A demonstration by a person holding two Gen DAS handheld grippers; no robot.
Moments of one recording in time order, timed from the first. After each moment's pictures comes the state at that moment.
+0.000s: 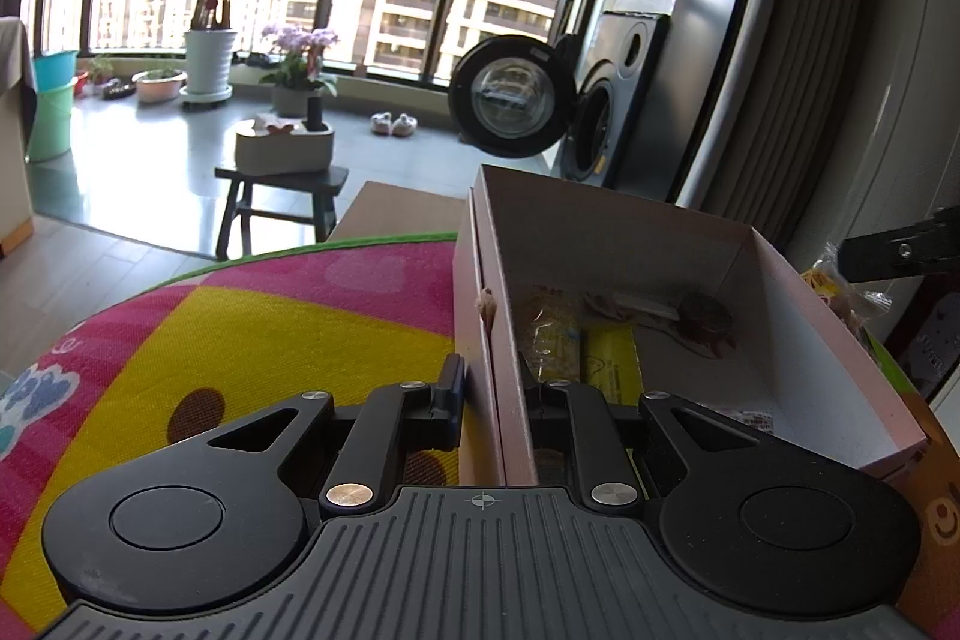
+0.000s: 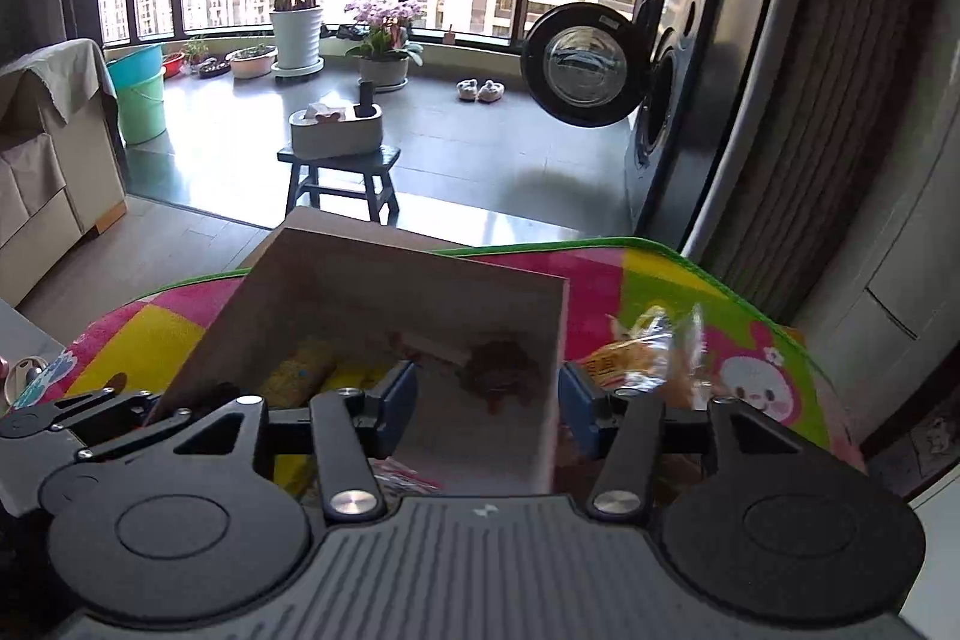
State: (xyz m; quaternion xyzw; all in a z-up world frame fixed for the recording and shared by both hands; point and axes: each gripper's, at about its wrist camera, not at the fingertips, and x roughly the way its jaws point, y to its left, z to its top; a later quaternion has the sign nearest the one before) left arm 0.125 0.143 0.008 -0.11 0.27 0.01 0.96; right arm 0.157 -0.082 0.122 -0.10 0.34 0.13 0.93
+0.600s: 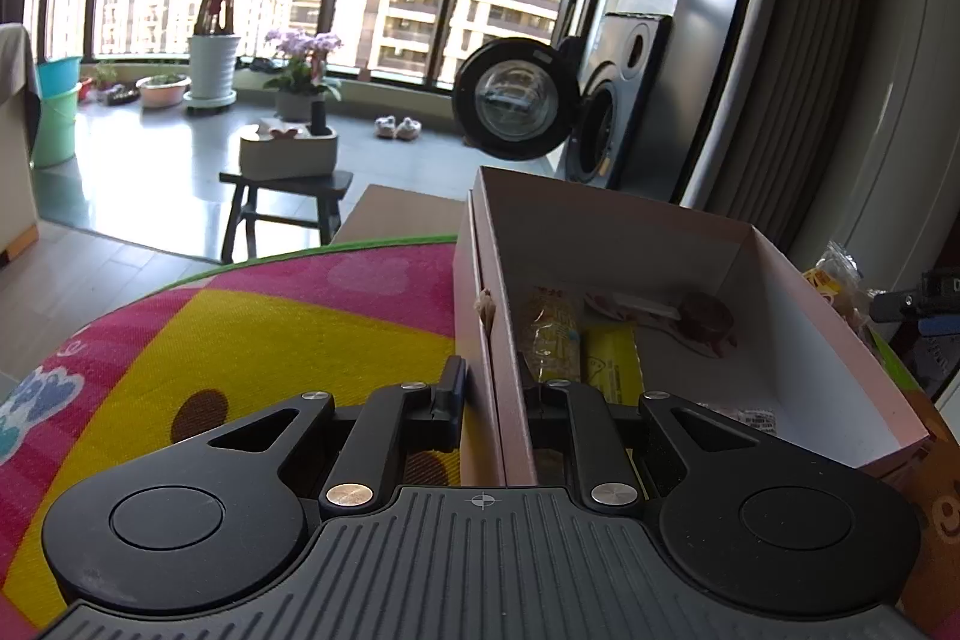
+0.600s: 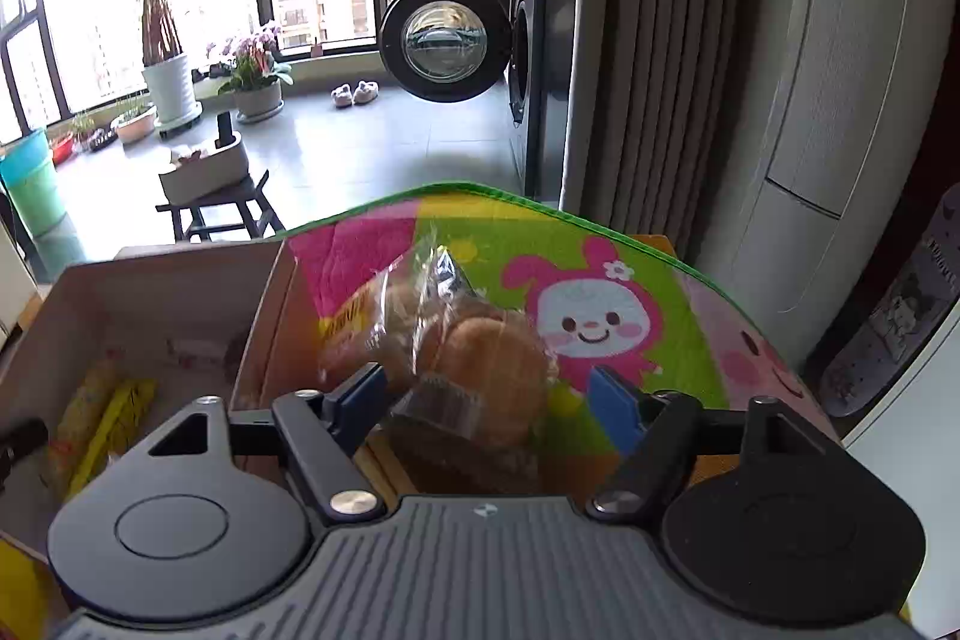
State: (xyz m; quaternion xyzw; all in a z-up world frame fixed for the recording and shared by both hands) left arm 0.124 0.141 0.011 -0.11 0.27 0.01 0.96; right arm 0.218 -0.160 0.075 0.01 0.35 0.05 0.94
